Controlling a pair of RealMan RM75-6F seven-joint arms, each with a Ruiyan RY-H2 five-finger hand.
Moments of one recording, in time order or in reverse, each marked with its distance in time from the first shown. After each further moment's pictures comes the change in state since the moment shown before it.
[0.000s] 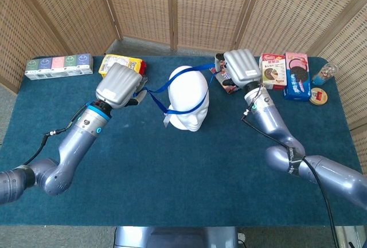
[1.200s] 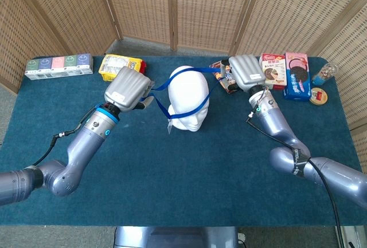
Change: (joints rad) left arm -0.047 -0.030 0.006 -0.015 -0.075 0.001 0.076; right arm -0.012 0.035 -0.030 -0.027 0.049 -0.038 -0.022
